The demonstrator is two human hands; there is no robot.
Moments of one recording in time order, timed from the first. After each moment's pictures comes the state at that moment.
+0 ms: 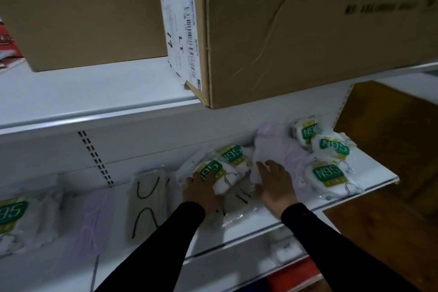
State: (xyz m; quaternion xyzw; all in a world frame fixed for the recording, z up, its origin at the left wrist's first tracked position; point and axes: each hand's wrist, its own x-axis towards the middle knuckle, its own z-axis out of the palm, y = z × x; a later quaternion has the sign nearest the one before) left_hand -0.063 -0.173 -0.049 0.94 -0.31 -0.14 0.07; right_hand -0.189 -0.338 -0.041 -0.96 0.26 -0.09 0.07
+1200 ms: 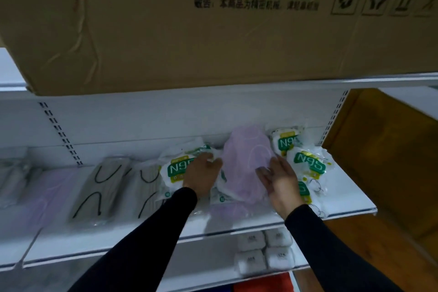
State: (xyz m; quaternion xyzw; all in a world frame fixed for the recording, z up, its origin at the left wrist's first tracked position) left_hand -0.136 -0.303 -0.001 0.85 -0.12 -0.16 0.49; right_hand -0.237 -0.459 -0.005 -0.42 0.27 -0.27 0.82
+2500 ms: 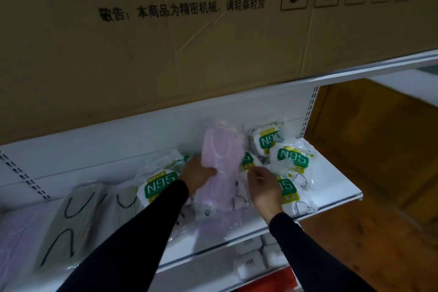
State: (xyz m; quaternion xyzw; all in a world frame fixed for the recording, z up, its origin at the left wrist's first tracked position) left_hand -0.095 -0.352 -0.010 0.82 -0.22 -0.22 0.48; right_hand -0.235 -0.472 -0.038 -0.76 0.35 -0.27 0.49
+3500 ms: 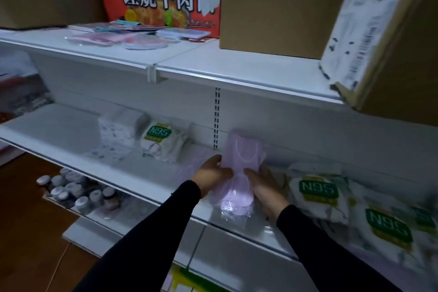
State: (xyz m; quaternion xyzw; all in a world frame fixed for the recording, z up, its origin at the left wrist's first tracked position) left_hand -0.093 -0.006 0.023 0.78 0.04 -0.12 0.61; right_hand -0.097 -0.158 -0.008 -0.75 0.14 0.04 0.65
